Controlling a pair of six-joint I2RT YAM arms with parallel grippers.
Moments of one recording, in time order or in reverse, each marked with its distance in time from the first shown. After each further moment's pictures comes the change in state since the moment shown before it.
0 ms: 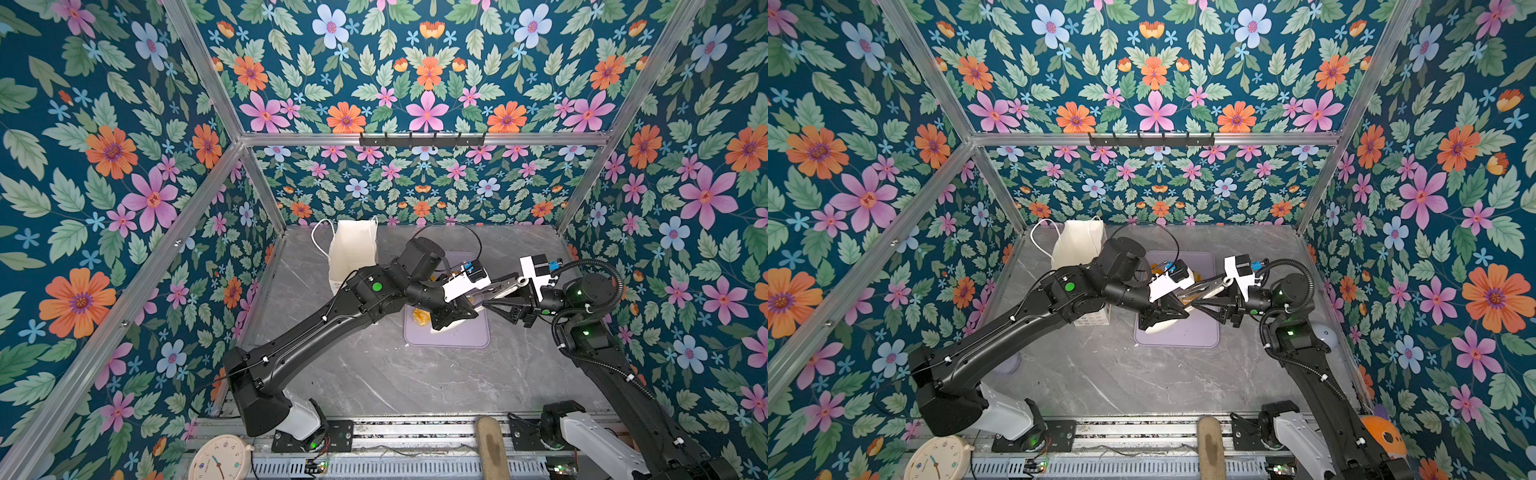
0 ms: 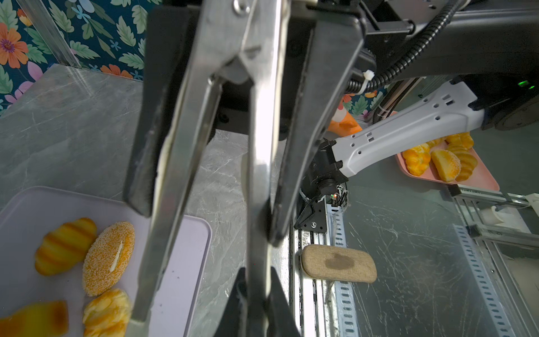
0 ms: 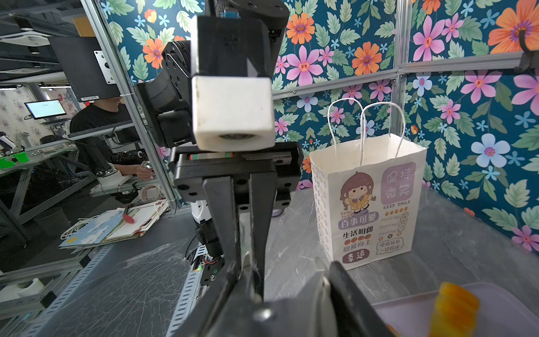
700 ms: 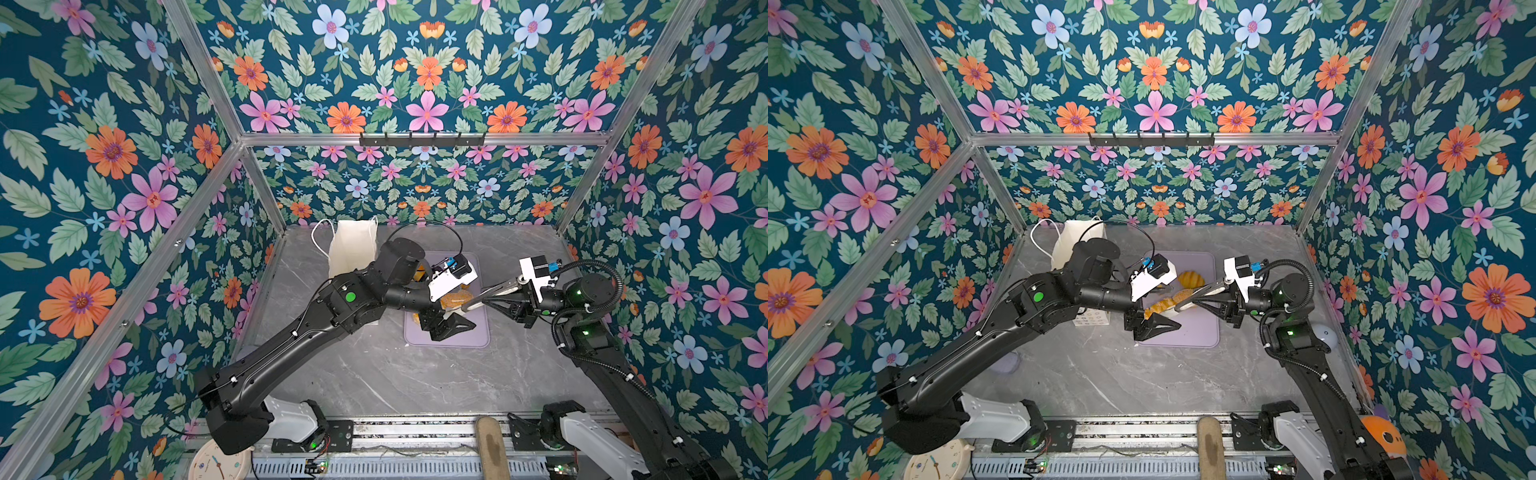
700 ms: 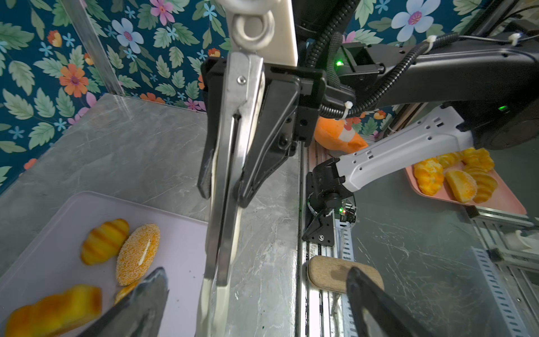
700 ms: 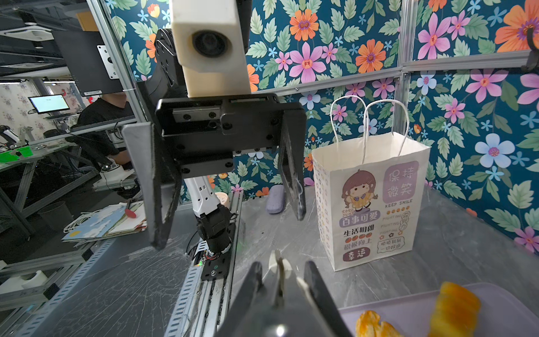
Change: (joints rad) left arm 0.002 -0.153 -0.084 0.058 -0.098 -0.030; right arm -0.002 0.005 -0.003 0.007 -0.016 -0.010
